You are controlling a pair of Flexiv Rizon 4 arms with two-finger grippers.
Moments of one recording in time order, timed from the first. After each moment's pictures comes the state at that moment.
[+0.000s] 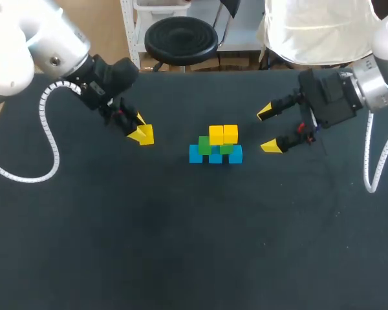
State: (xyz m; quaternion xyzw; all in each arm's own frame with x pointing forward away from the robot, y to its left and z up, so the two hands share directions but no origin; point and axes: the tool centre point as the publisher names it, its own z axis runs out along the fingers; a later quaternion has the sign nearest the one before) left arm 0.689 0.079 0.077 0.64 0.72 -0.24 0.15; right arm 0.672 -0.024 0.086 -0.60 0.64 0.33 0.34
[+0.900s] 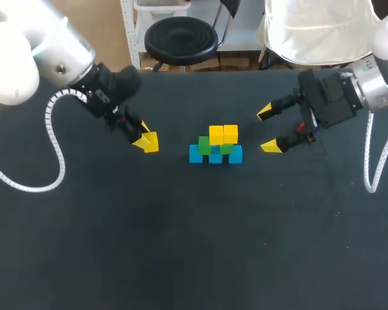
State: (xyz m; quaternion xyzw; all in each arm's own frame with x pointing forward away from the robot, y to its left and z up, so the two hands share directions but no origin) left arm 0.677 0.068 0.066 0.63 0.72 -0.25 0.15; right arm 0.672 -0.024 0.086 -0.60 0.64 0.33 0.34
